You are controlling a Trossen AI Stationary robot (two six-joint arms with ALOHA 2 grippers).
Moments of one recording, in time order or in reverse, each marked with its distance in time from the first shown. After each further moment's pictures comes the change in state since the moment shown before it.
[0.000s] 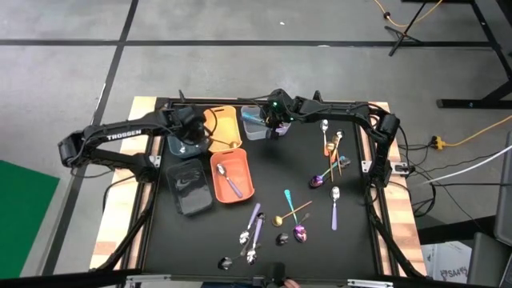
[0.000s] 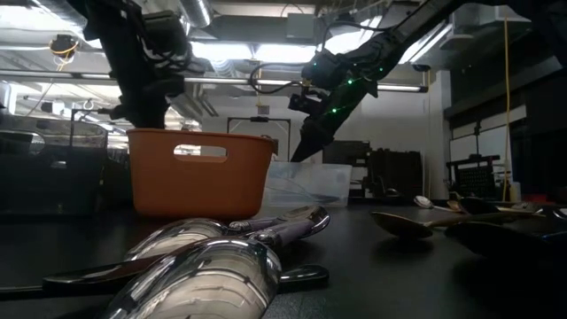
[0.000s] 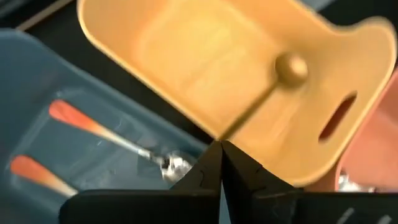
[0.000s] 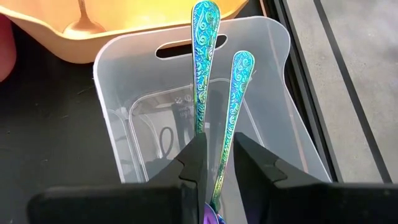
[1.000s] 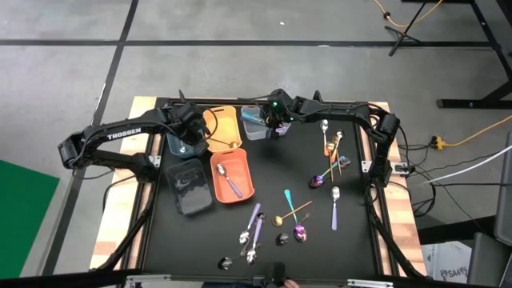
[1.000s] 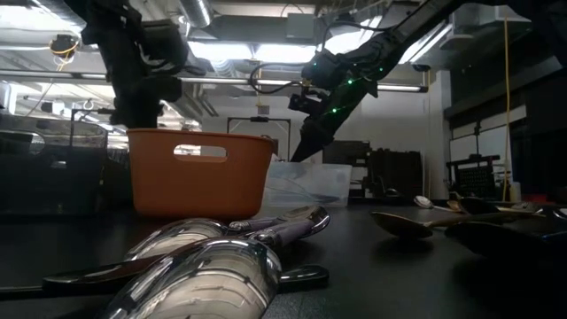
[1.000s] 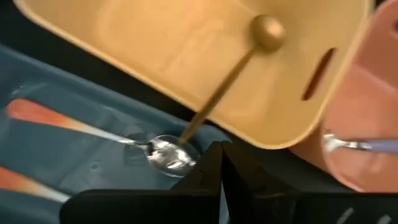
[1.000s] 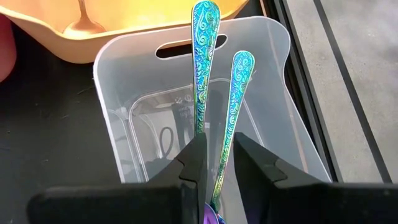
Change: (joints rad) left arm 0.061 0.001 -0.006 -0.060 0.156 0.167; right arm 0.000 0.000 0.000 0.000 0.000 0.000
